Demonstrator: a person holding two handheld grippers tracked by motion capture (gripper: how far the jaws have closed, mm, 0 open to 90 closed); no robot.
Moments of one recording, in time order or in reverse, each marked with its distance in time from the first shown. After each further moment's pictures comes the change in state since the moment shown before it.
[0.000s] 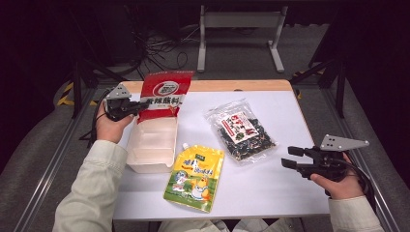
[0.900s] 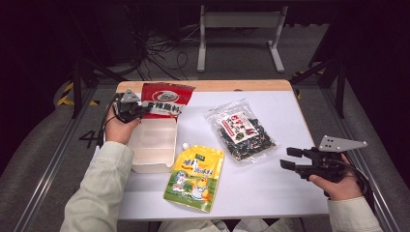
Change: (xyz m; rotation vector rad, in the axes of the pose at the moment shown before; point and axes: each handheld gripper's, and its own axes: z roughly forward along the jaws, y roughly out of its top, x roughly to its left) left arm -0.001 -0.018 0.033 0.150 0.114 -0.037; right arm 0.002 -0.001 0.003 0.007 0.009 0.004
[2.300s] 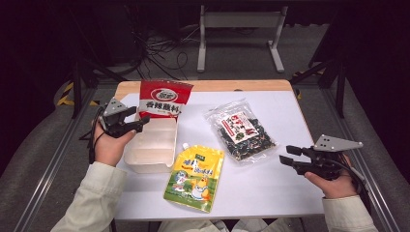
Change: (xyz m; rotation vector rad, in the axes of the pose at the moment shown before) left arm -0.046 -0.014 -0.071 -0.189 0.023 -0.143; right arm 0.002 0.002 0.007 0.028 -0.116 -0.035
